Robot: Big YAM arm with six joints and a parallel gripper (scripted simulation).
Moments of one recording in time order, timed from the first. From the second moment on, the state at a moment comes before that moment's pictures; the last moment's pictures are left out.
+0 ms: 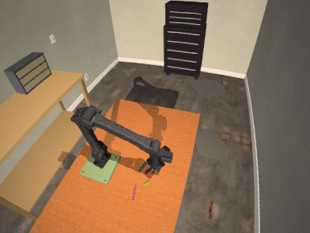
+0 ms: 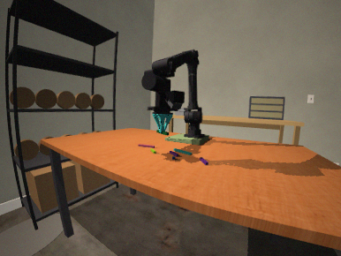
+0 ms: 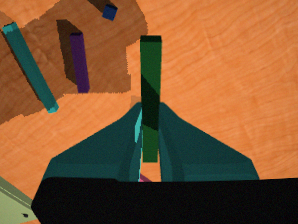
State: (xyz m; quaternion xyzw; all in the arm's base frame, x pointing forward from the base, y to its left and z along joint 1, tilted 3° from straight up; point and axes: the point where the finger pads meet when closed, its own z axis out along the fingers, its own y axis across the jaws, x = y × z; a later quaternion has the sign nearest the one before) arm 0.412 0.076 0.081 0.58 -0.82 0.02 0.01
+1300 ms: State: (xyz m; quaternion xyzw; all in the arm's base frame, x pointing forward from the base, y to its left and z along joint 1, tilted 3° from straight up) arm 0.405 0.045 0.032 0.51 -0.86 0.02 0.01
